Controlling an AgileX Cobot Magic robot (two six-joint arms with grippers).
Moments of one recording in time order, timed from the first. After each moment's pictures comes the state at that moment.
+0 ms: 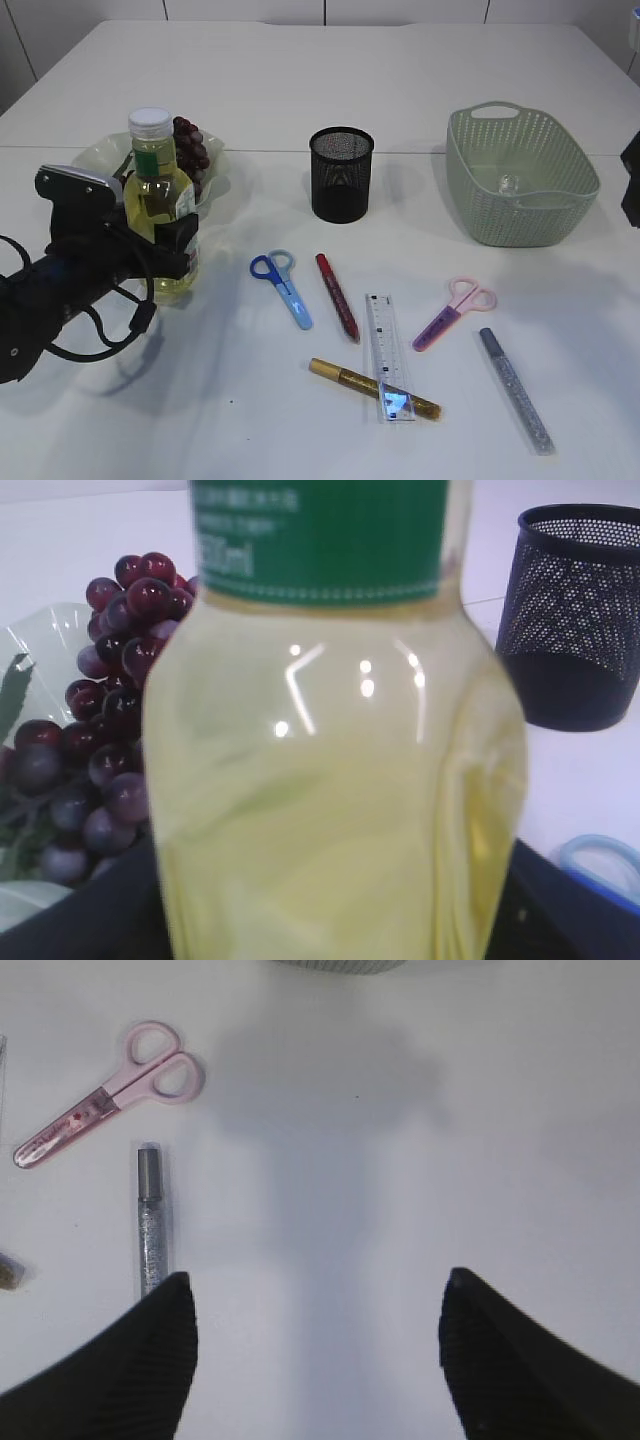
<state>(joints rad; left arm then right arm) -0.29 2.10 -0.67 0.06 -1.14 -0.01 0.15 1.37 -1.17 -0.14 1.10 0.03</state>
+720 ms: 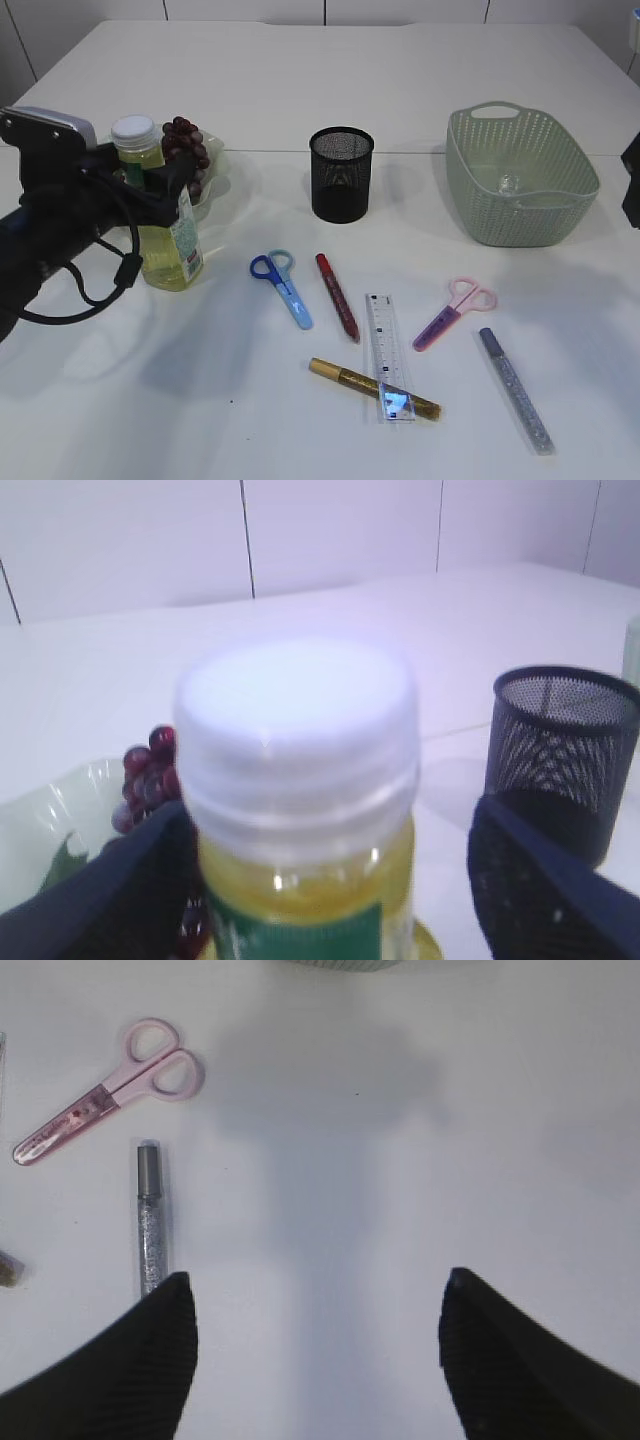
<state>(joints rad) -0.29 1.95 -0.67 0.08 -1.14 0.00 0.15 1.37 -1.17 -0.14 1.11 0.03</state>
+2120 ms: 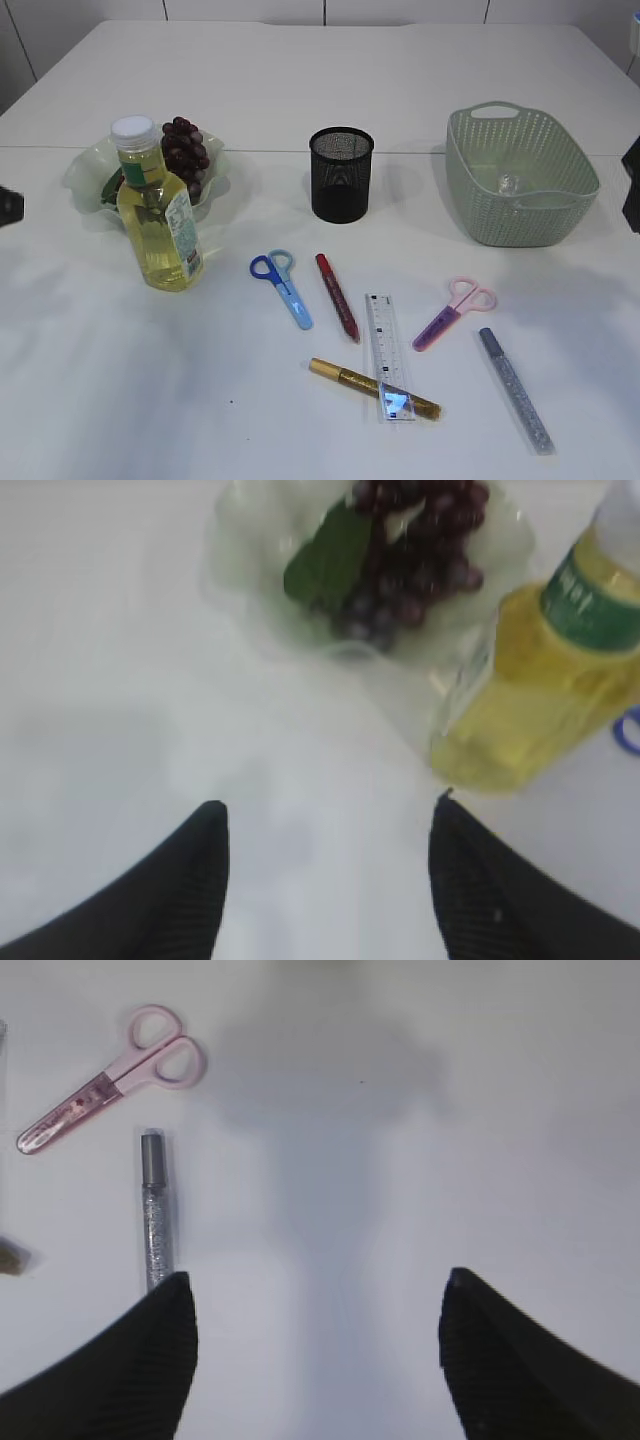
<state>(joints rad) -0.10 1.30 -0.67 0.03 0.09 -0.10 0.15 1.37 -1.17 -0.13 1.12 0.03</state>
